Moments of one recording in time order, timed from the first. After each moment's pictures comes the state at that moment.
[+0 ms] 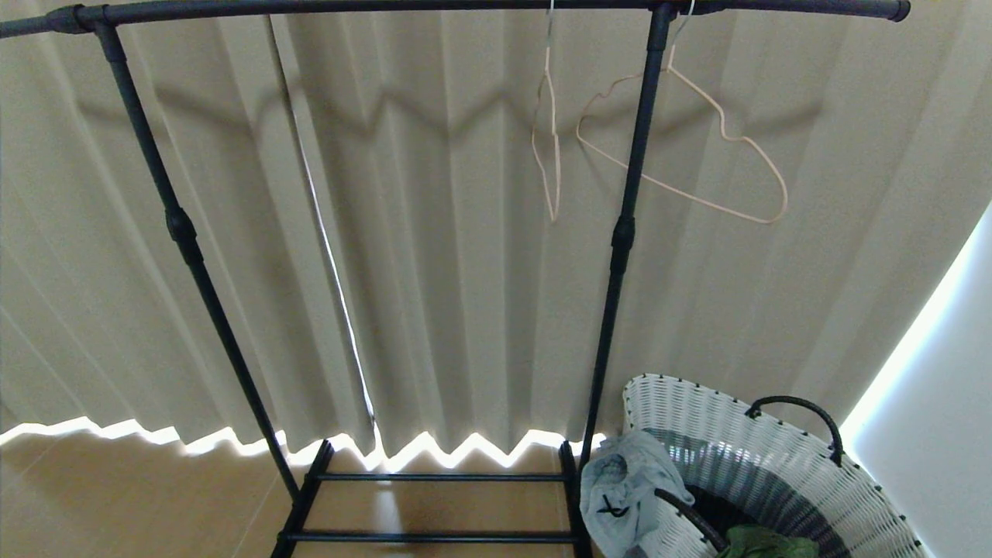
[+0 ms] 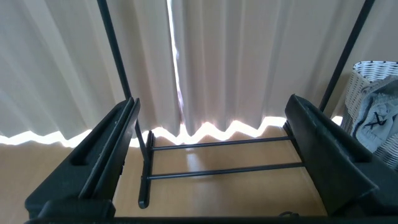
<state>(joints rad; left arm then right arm) 0.00 0.00 -0.01 0.05 -0.06 0.06 0.02 0.18 -0.09 0.06 0.04 -0.10</state>
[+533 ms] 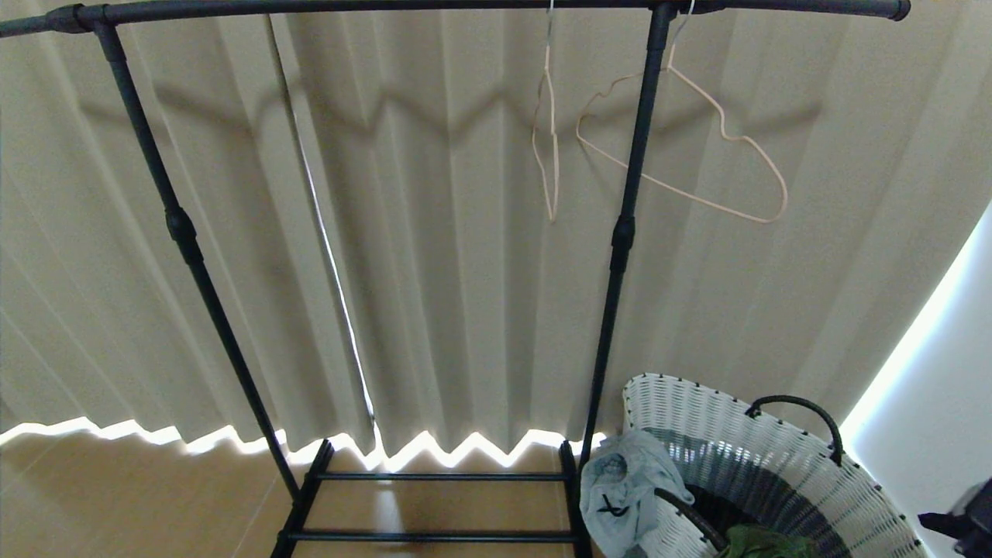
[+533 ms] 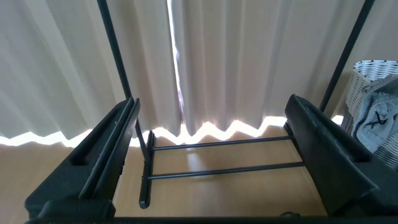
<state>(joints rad) 0.00 0.00 -0.01 0.05 -0.06 0.07 0.08 0.95 -0.17 -0.07 0.04 -0.40</state>
